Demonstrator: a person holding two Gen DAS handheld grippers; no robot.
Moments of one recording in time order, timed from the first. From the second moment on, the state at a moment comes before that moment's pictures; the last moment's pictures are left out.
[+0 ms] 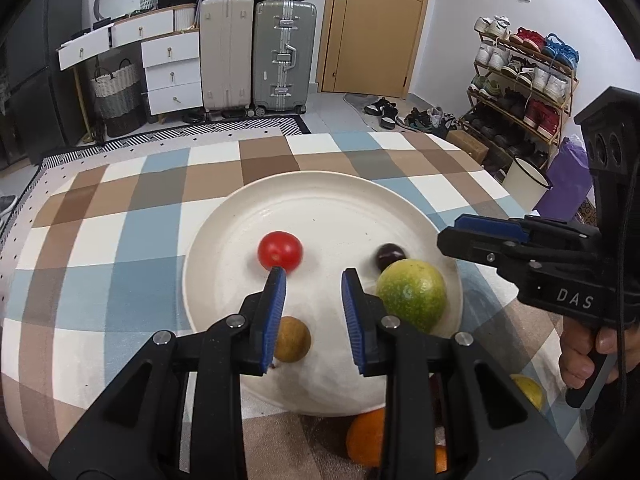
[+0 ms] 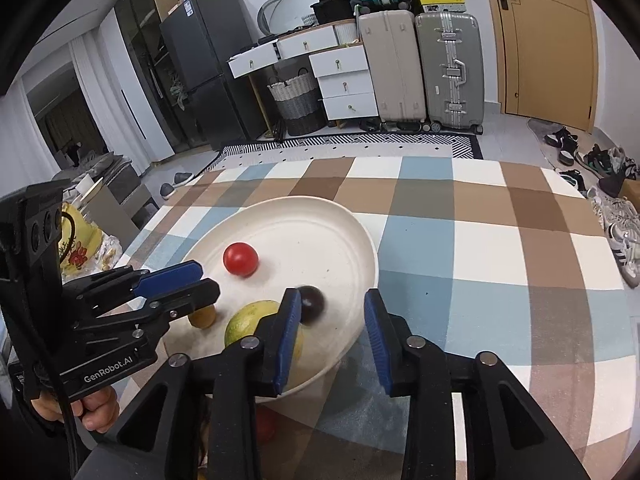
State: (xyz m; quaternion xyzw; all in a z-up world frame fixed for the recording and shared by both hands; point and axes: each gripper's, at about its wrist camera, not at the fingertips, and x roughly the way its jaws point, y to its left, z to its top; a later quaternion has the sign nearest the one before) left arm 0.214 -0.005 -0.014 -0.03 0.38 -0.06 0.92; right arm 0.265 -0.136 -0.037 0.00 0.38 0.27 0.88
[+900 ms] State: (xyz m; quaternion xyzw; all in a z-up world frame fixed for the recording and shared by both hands) left arm 0.090 0.011 0.014 -0.04 0.36 -0.02 0.93; right arm 0.157 -0.174 -0.006 0.01 0.38 0.23 0.90
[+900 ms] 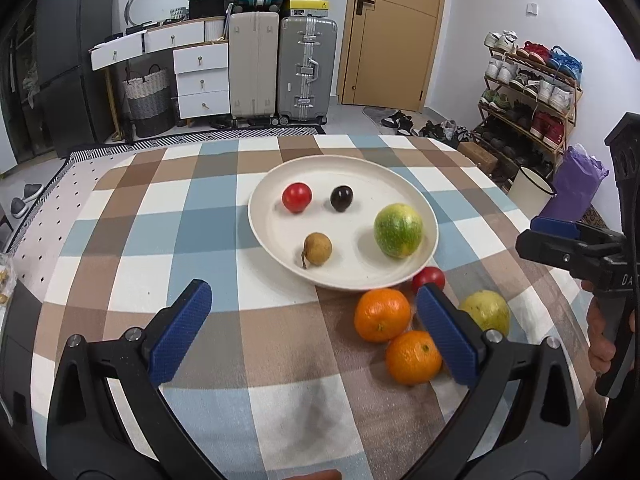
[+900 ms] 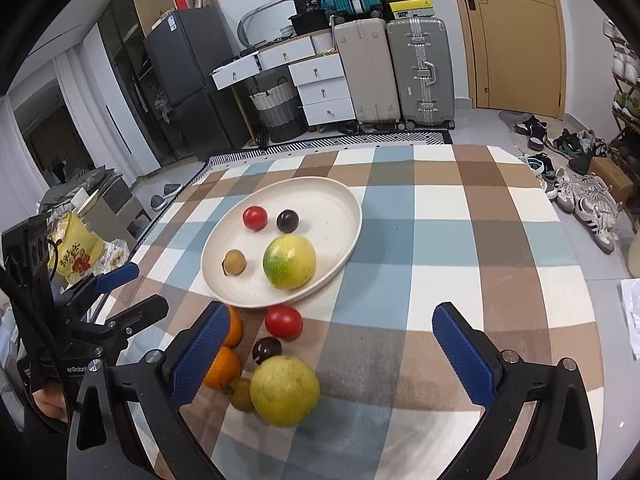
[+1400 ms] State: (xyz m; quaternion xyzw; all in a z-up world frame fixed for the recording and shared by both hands) left arm 0.074 -0.002 0.005 -0.04 0.38 -0.02 0.92; right arm 0.131 -0.175 -0.033 0.00 0.41 0.22 0.89
